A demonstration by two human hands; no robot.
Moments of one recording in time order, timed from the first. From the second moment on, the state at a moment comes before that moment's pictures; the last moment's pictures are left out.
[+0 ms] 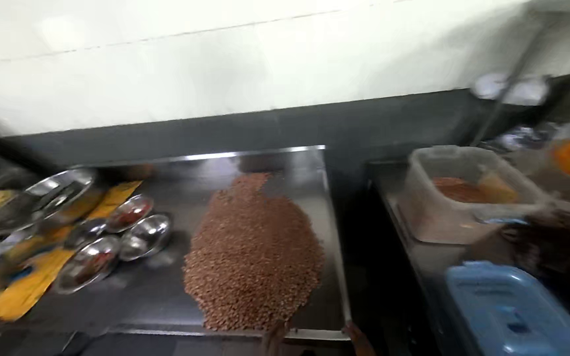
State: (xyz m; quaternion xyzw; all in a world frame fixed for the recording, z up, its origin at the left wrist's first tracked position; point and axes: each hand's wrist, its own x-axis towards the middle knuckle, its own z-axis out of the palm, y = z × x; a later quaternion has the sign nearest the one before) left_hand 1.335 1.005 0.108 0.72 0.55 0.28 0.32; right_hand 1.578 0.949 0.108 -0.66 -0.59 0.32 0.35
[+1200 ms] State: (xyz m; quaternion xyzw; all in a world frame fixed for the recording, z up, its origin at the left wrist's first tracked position) left_hand 1.351 1.227 0.140 0.59 0.72 0.16 0.32; right_hand 1.484 1.233 0.148 -0.59 -0.73 0.32 0.11
